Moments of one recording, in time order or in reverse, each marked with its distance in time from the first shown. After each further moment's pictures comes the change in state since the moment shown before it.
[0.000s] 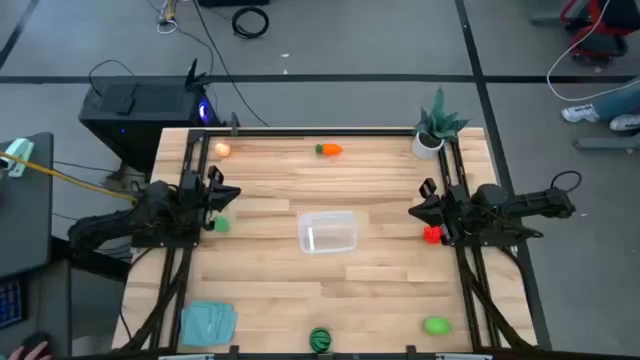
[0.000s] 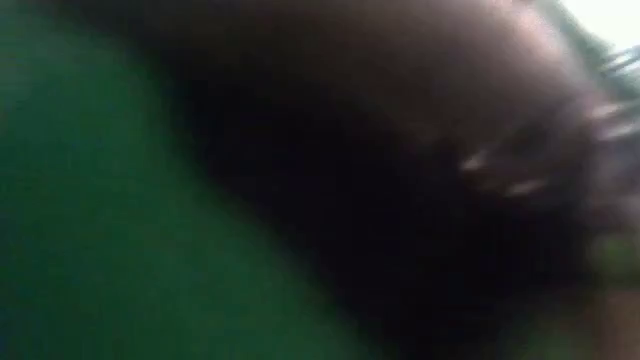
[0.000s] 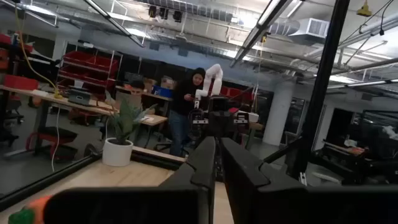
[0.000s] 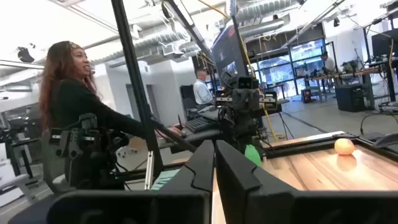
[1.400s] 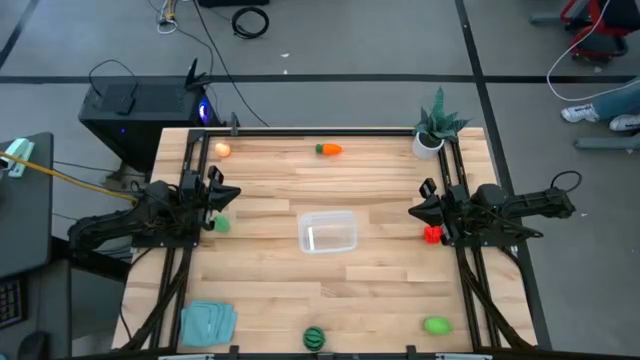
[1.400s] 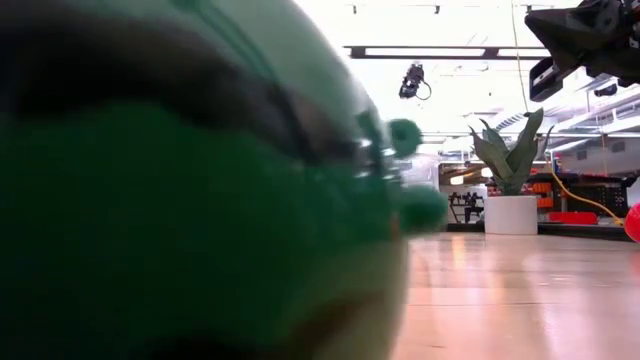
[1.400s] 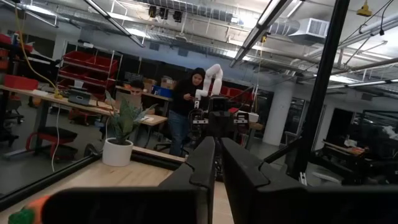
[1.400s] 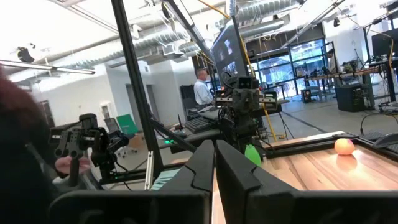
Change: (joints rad) left arm 0.000 0.000 0.000 0.000 0.000 0.000; right arm 0.000 0.000 0.000 0.000 0.000 0.000
